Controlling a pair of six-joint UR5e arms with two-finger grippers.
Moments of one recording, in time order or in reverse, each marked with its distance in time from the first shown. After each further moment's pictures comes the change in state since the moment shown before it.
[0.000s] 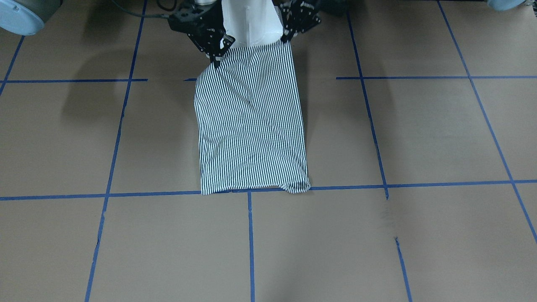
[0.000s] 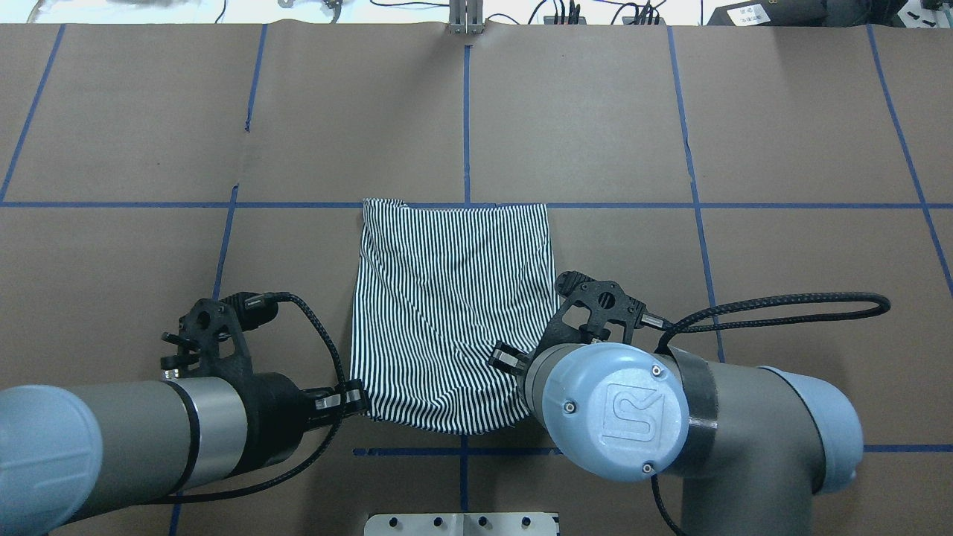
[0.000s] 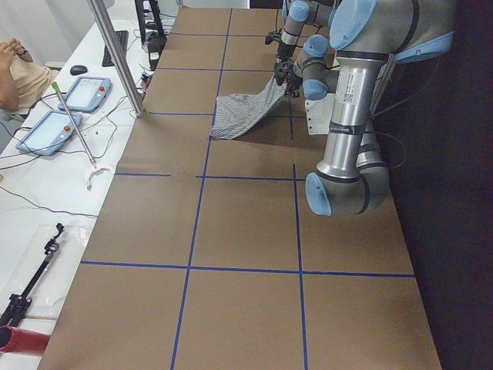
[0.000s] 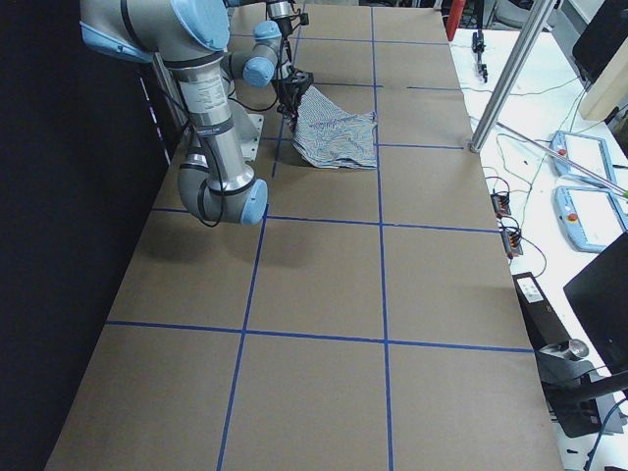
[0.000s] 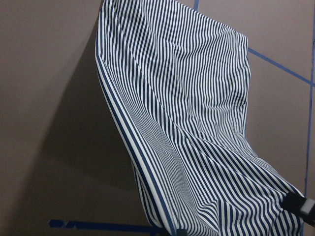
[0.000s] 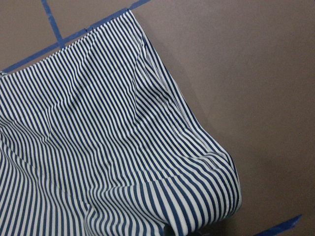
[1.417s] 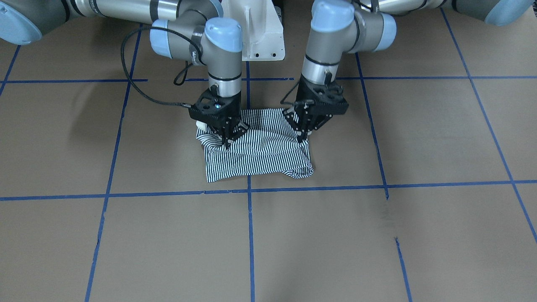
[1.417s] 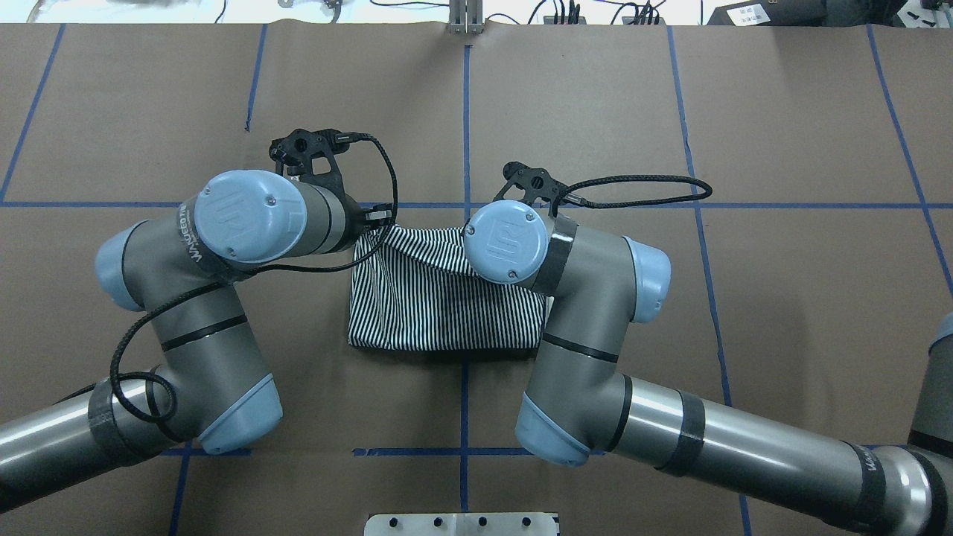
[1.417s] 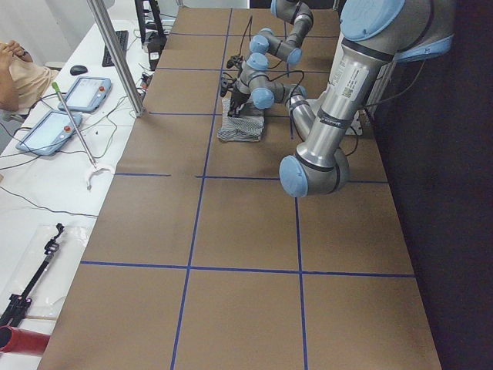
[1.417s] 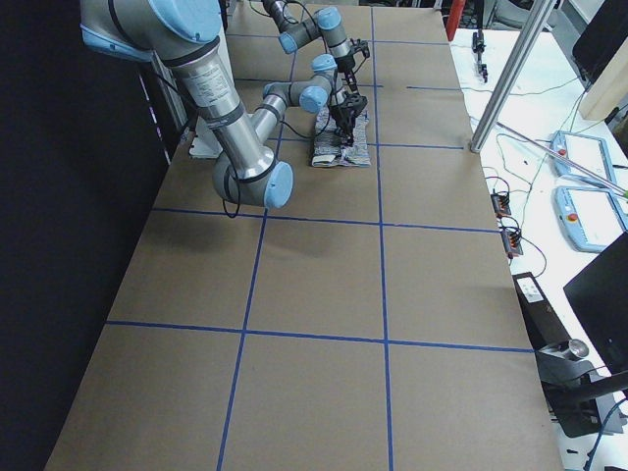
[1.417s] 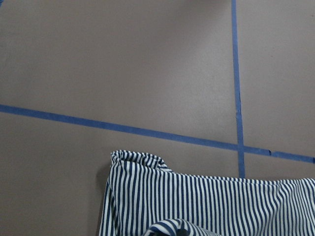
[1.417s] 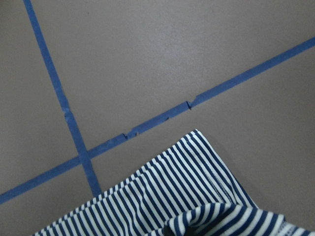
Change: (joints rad) left arm -0.342 -0.247 0.646 -0.163 -0.020 0.323; right arm 0.233 0.193 -0.647 0.399 -0.007 -0.136
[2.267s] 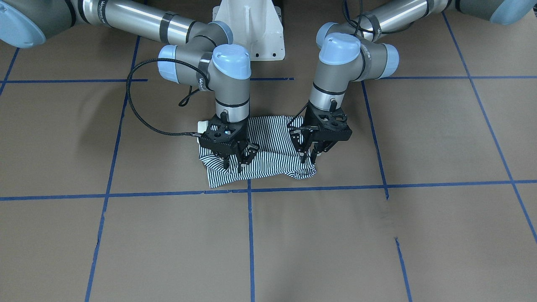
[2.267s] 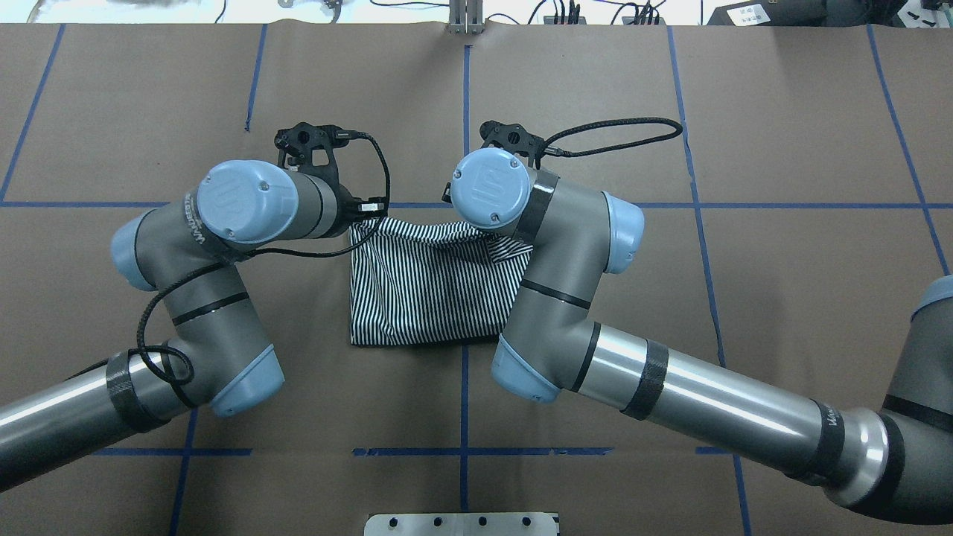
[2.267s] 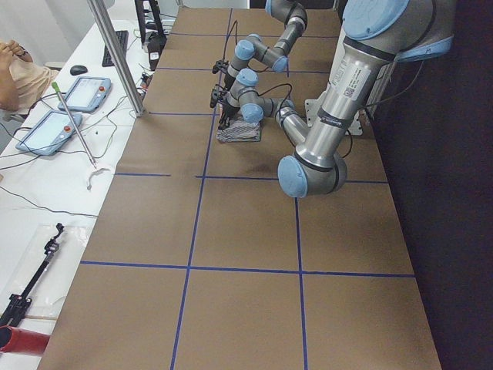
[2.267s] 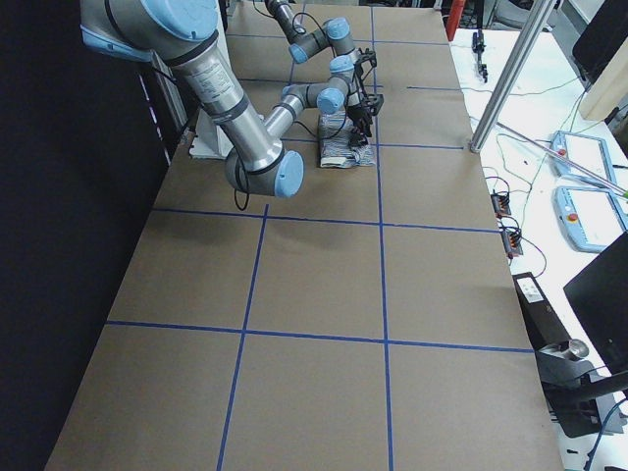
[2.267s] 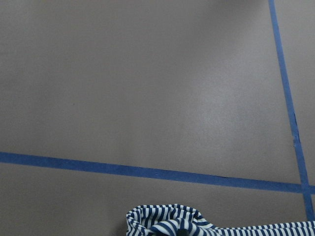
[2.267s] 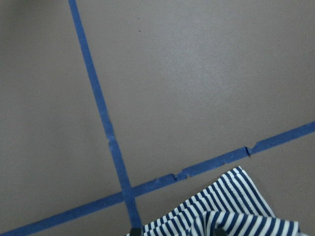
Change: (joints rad) left arm -0.047 0.005 0.100 -0.139 -0.066 0.141; right arm 0.067 0.081 -0.131 0.094 0.071 -0.173
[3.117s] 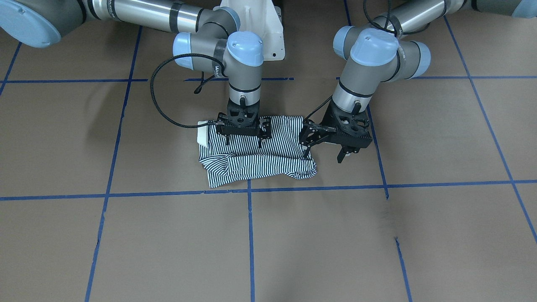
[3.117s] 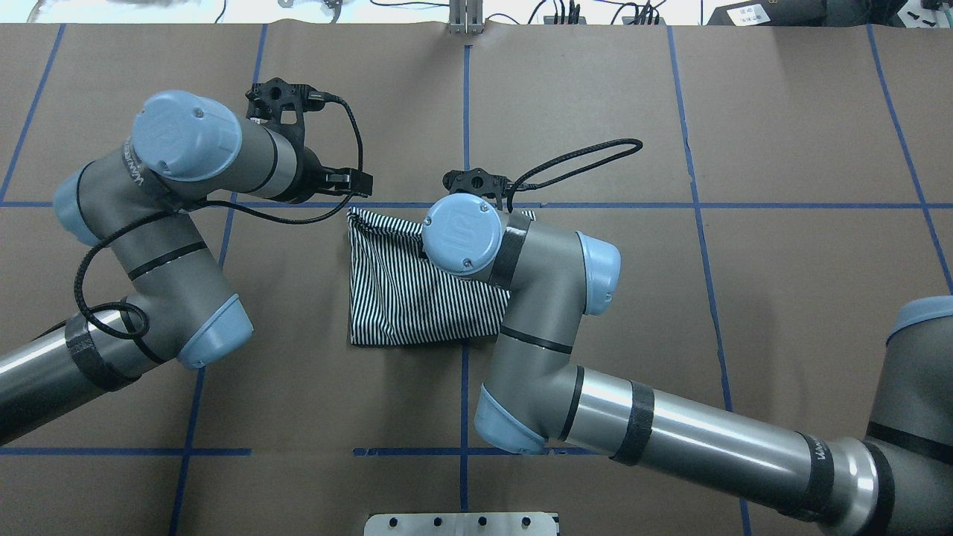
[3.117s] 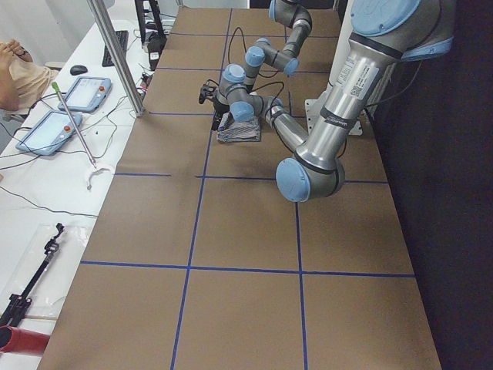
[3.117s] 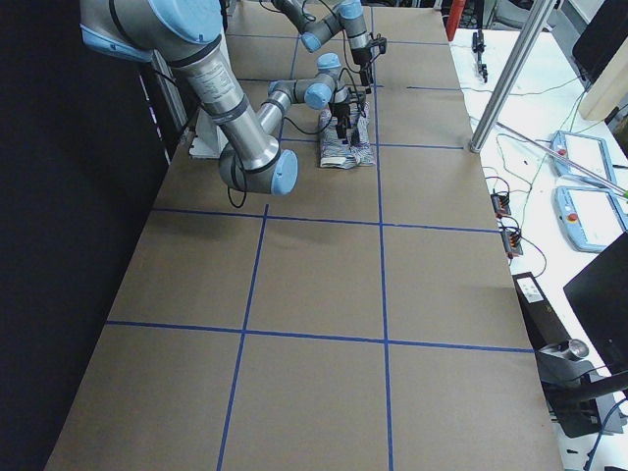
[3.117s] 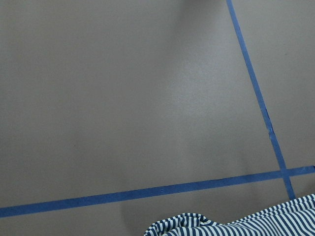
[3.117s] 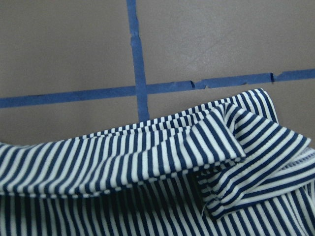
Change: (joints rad) left arm -0.098 0.017 -0.023 0.003 -0.156 0.168; right arm -0.099 0.000 0.014 -0.086 -0.004 -0.187
